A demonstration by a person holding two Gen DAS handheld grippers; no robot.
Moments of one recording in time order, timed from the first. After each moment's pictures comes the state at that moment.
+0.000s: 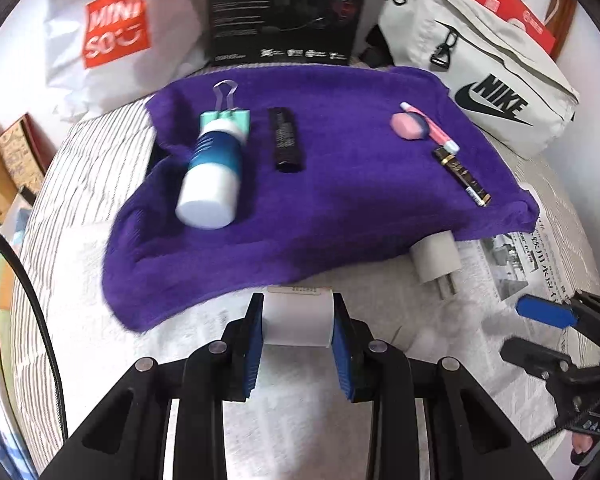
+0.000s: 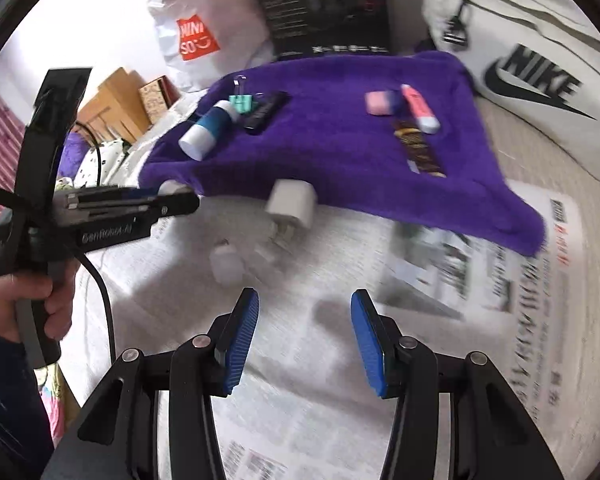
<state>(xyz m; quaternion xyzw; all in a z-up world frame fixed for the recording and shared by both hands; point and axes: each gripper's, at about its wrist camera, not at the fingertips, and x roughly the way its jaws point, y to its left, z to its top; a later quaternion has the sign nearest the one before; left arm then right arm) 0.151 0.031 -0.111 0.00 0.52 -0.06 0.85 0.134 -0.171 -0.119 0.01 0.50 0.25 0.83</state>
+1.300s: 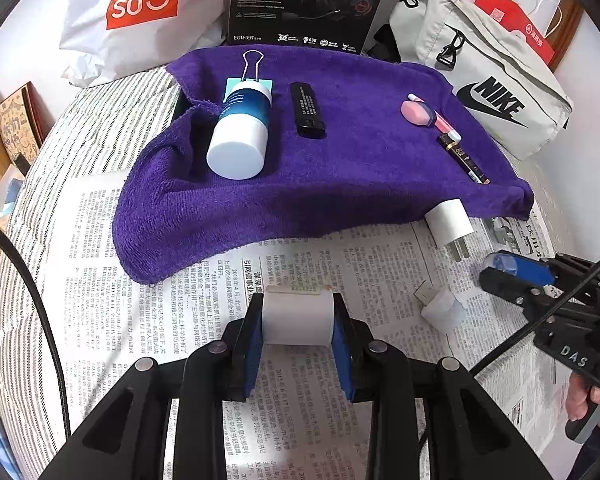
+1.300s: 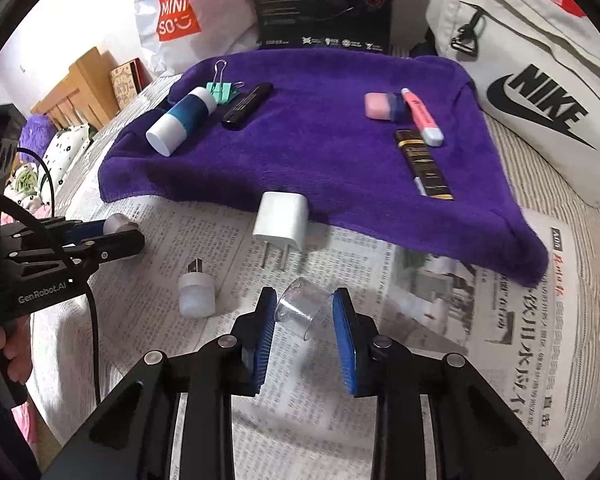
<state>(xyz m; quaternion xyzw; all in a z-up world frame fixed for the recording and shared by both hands) 0.129 0.052 -0.126 -0.04 0.53 -0.08 0.85 0.148 -0.146 -0.132 -0.05 0.50 0.19 0.84</state>
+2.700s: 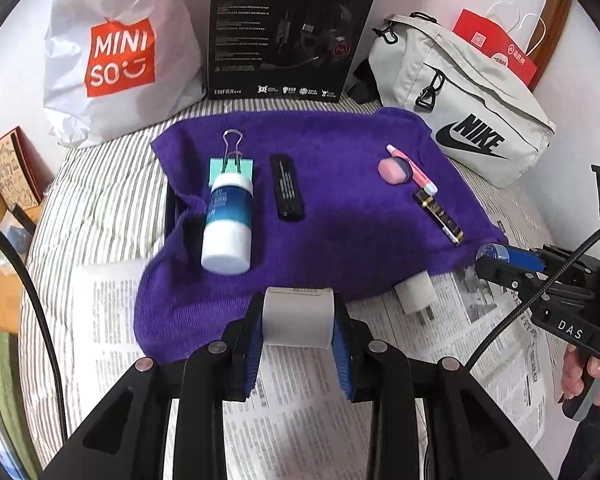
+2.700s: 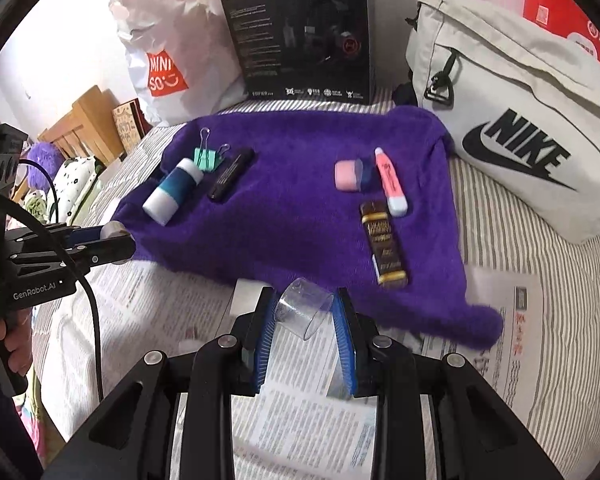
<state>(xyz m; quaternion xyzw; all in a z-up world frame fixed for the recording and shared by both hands) 0.167 0.050 -0.070 -0.02 0.50 -0.10 0.86 0.187 -0.168 -0.088 -0.02 0.47 0.20 0.86</state>
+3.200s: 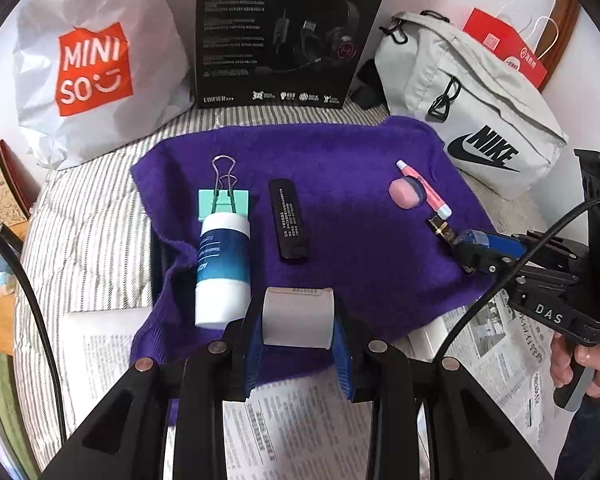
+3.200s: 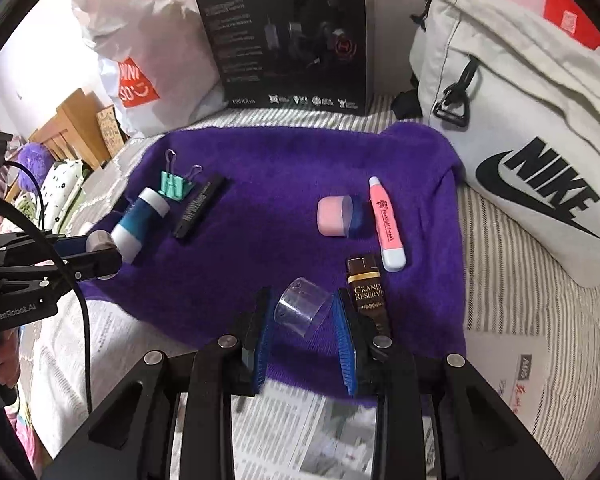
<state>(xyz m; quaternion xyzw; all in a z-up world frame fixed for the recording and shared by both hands) 0.213 0.043 -0.080 -0.02 0.51 -0.11 0.85 0.246 -0.157 -0.101 -0.03 0.48 0.19 0.86</state>
